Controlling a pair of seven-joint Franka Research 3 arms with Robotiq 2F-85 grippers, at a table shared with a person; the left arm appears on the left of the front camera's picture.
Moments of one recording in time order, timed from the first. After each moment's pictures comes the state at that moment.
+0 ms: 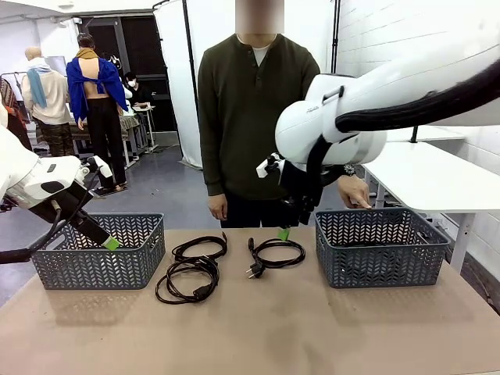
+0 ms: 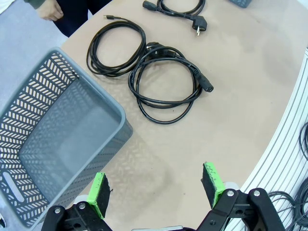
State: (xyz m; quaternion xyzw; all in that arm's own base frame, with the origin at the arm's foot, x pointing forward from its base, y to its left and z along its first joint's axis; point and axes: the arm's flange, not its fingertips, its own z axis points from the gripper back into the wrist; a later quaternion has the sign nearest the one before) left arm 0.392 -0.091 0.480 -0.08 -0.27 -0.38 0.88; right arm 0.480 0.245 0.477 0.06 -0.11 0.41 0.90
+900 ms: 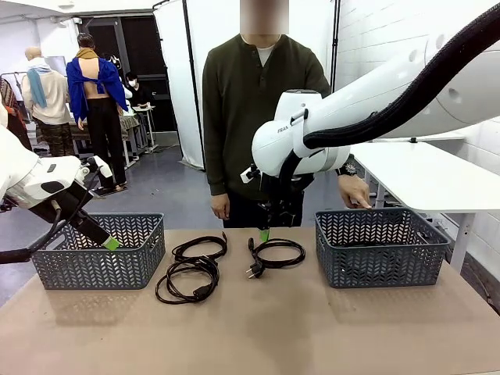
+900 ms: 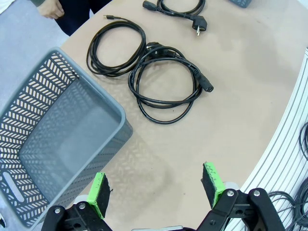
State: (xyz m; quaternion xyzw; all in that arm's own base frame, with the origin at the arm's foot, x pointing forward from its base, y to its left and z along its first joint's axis) left arm 0.392 -0.091 0.480 -0.08 -0.27 -0.38 0.88; right arm 0.517 0.281 0.452 0.04 -0.10 0.38 0.92
